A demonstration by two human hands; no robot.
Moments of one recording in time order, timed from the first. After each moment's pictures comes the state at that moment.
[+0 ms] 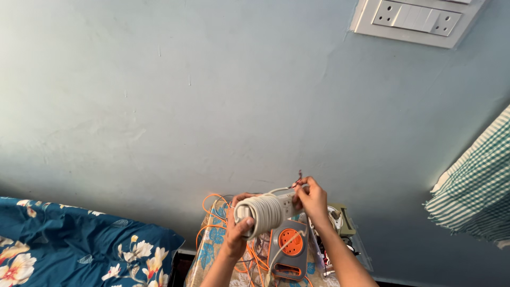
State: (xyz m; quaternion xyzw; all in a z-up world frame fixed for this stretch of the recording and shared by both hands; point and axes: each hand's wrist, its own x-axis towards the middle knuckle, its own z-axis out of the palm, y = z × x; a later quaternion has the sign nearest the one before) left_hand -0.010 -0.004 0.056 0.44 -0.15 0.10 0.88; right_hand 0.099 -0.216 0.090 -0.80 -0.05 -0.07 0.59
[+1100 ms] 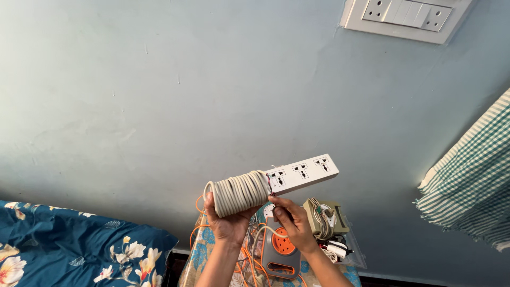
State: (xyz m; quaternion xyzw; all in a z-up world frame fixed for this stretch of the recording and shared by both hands) left_hand 0.014 -0.027 0.082 0.14 -0.01 0.13 0.98; right_hand 0.042 -0.217 0.058 -0.67 -0.34 -0.08 0.65
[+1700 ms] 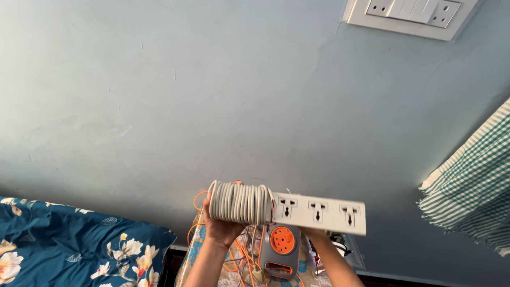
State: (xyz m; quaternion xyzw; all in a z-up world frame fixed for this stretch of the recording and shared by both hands) left_hand 0.030 -0.005 0.051 0.10 -0.15 -0.08 0.98; right_hand 0.143 -0.279 -0.041 -0.74 -0.29 0.04 0.61
